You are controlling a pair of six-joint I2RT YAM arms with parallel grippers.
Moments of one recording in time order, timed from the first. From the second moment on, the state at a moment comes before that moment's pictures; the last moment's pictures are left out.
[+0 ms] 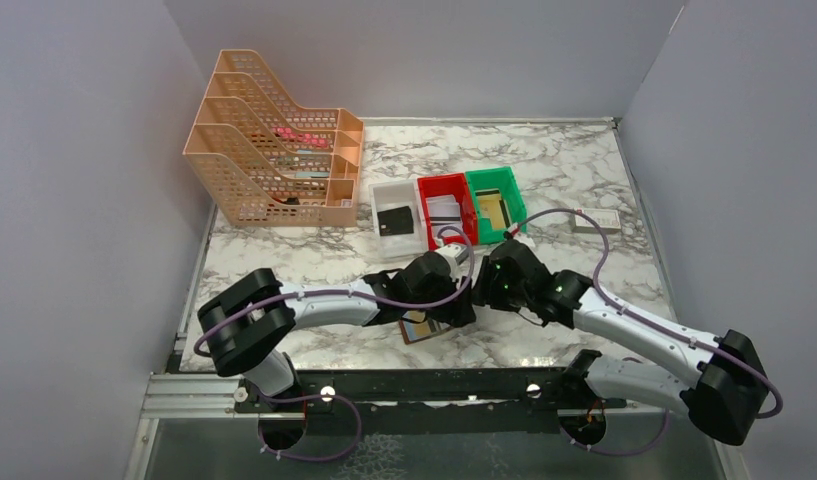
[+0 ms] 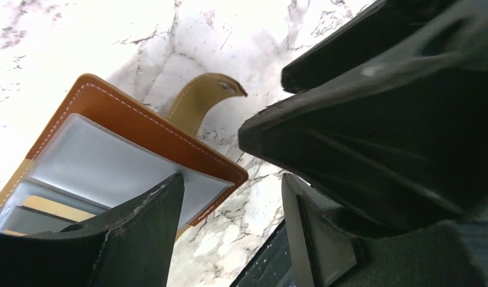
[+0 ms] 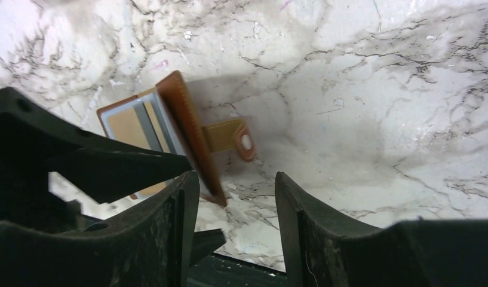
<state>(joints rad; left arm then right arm) -1.07 1.55 0.78 0.12 0.12 -0.67 0.80 1.05 0.63 -0.49 0.16 0.85</state>
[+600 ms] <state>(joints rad) -1.07 1.63 0.78 0.08 0.13 -0.64 0.79 1.13 0.69 -0.38 0.08 0.81</state>
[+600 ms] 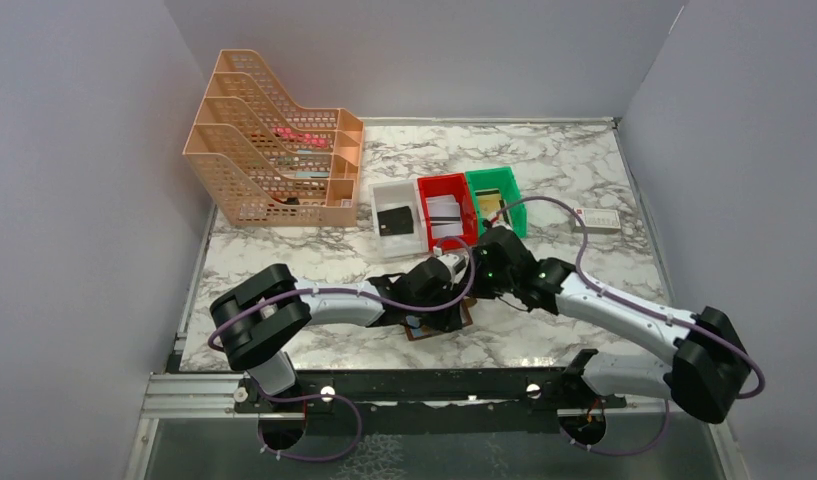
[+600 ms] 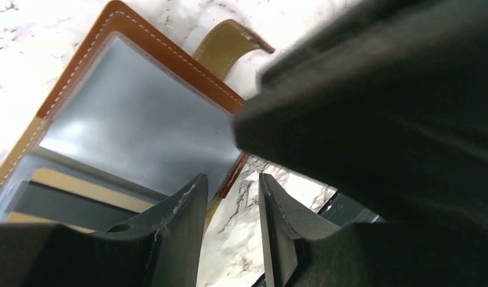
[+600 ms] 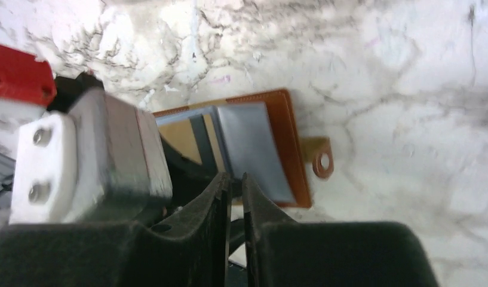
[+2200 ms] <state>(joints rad) -1.05 1.39 0.66 -0.23 -0.17 -0.90 0.73 1.42 0.50 0.12 -0.42 0.75</state>
